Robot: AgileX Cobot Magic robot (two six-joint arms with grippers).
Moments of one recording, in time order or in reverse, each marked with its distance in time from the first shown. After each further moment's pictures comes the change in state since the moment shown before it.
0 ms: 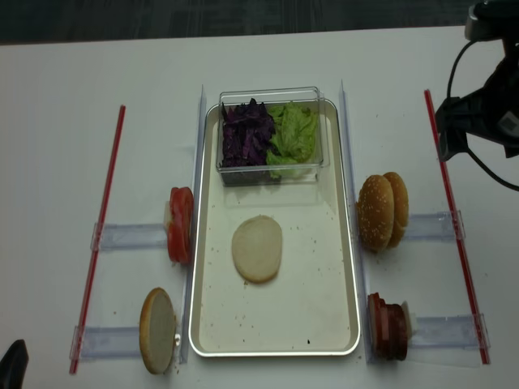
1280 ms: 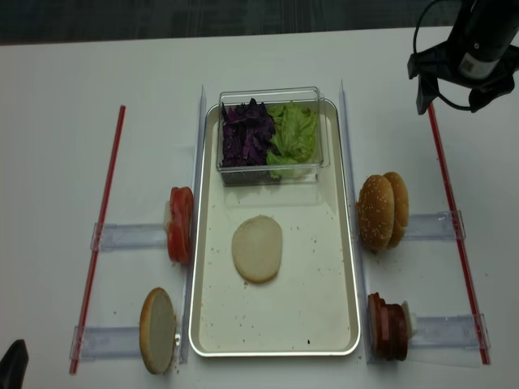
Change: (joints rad) left arm 0.000 0.000 0.000 0.000 0.000 0.000; right arm 0.000 0.372 -0.384 0.005 0.085 0.040
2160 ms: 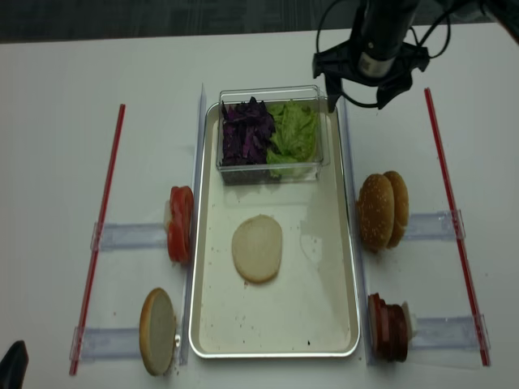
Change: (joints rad) left arm 0.000 0.000 0.000 0.000 0.000 0.000; right arm 0.321 0.137 -0.214 0.010 0.038 0.236
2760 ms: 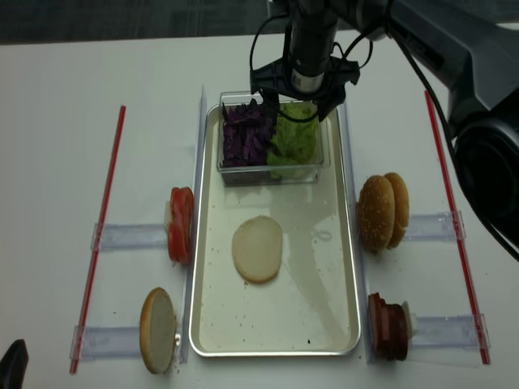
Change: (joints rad) left arm 0.000 0.000 0.000 0.000 0.000 0.000; right arm 0.167 0.197 -0.270 -0.016 0.077 0.131
